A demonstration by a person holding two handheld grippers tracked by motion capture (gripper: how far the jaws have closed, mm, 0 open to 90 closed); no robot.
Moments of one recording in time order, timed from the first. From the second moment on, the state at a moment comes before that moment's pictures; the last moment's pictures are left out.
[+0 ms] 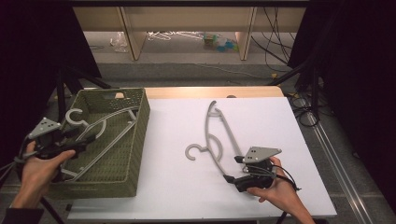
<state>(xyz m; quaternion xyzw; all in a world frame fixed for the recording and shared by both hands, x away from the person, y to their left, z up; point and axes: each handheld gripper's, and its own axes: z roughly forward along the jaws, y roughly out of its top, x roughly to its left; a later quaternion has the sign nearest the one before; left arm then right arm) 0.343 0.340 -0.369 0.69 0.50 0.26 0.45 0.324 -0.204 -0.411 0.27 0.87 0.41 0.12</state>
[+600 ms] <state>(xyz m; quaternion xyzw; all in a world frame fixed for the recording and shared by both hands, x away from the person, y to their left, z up) 0.285 0.218 -0.383 0.72 0.39 0.22 0.53 0.329 -0.204 -0.424 0.28 0.86 0.40 0.12</state>
